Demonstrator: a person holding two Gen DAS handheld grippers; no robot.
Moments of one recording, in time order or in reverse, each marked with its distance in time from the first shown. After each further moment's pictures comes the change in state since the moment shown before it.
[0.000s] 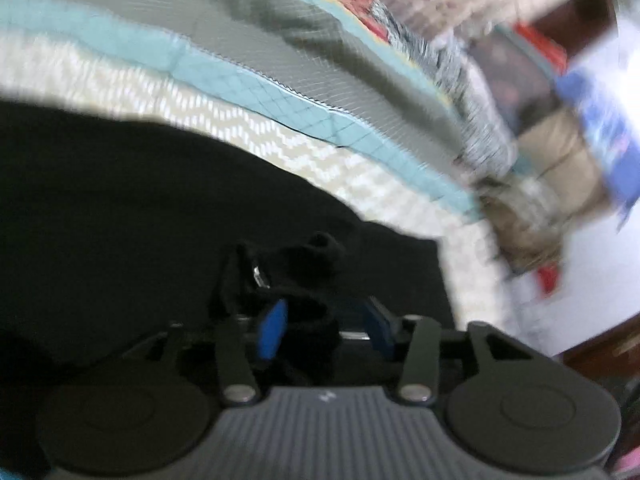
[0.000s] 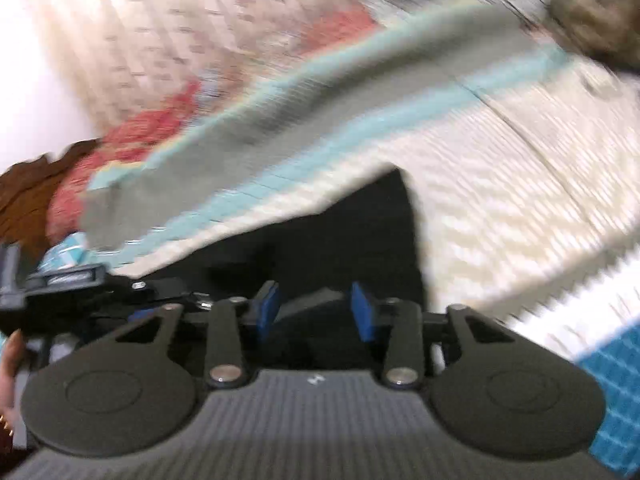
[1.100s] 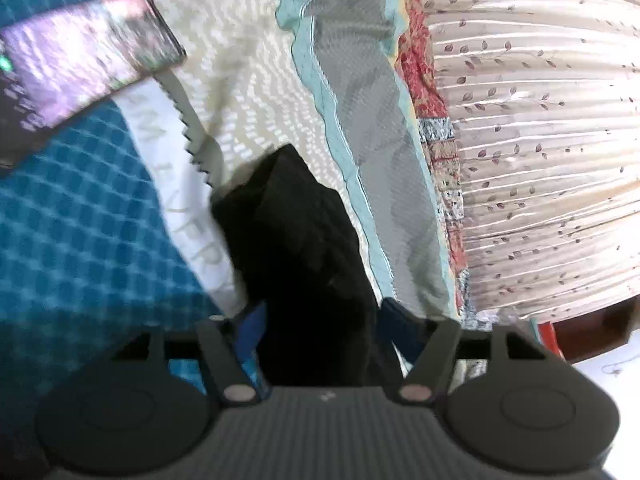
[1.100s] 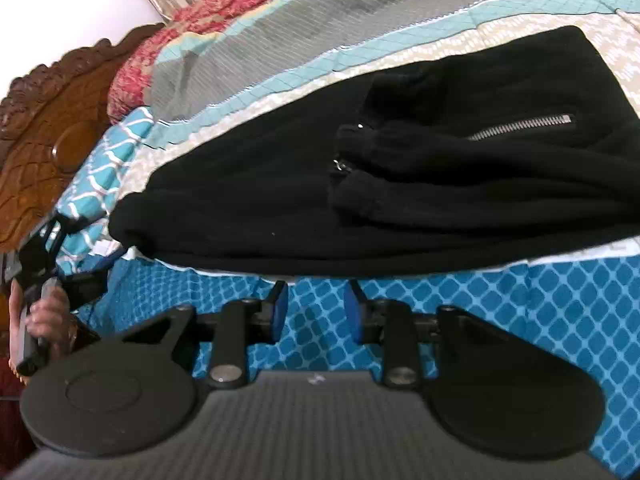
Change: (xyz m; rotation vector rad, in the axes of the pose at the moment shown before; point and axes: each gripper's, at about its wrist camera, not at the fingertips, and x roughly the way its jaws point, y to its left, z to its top) left arm -0.228 0.245 -0.098 -0.783 -0.500 -0.082; right arm 0.023 0.121 -0.090 -0.166 0.262 0.174
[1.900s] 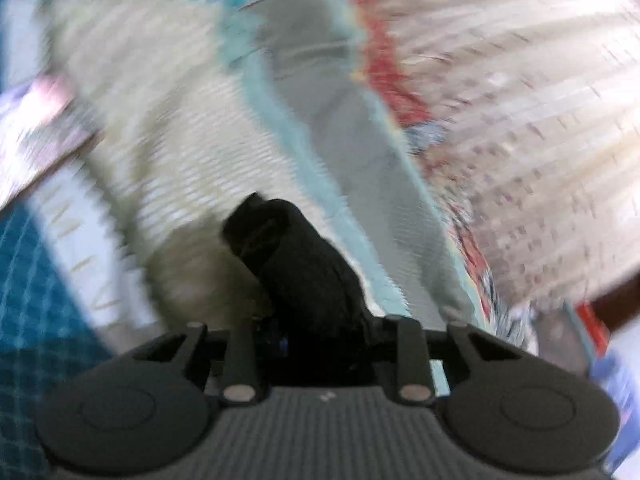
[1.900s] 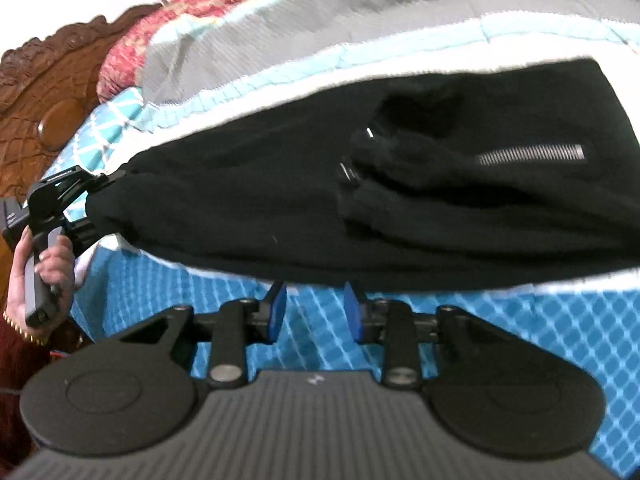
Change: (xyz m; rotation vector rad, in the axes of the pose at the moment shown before) left arm 0.016 -0.058 -0.008 0.282 -0.130 0.068; right arm 0.005 0.020 0.012 -0.083 -0.018 -0.029
